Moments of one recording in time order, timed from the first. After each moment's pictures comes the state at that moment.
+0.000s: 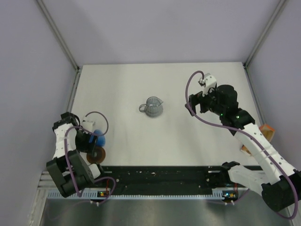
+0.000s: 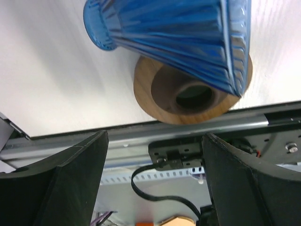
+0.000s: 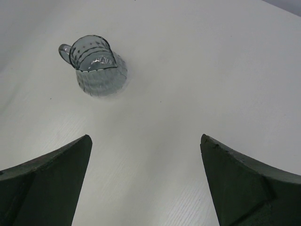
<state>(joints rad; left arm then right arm) 0.47 1.18 0.78 -1.13 0.06 0.62 0.39 1.01 0.95 -0.34 -0.18 -0.05</state>
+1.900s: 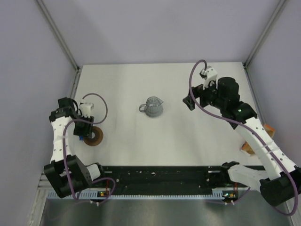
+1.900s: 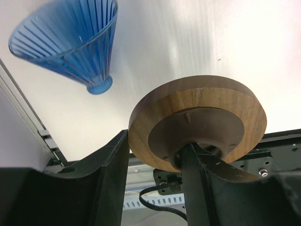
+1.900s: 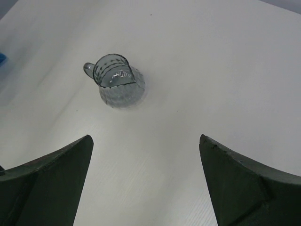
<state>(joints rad) 0.37 1.19 0.96 -1.08 0.15 0.52 0.39 1.06 1.09 -0.44 -0.22 0.01</state>
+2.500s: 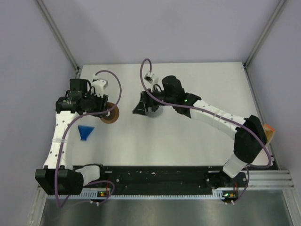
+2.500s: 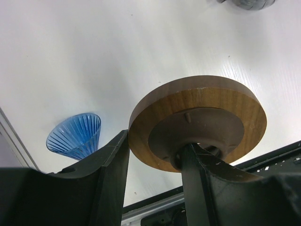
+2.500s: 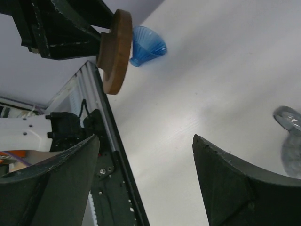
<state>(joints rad) 0.02 1.19 1.28 -1.04 0.27 0.30 0.78 1.60 1.33 -0.09 -0.50 0.38</state>
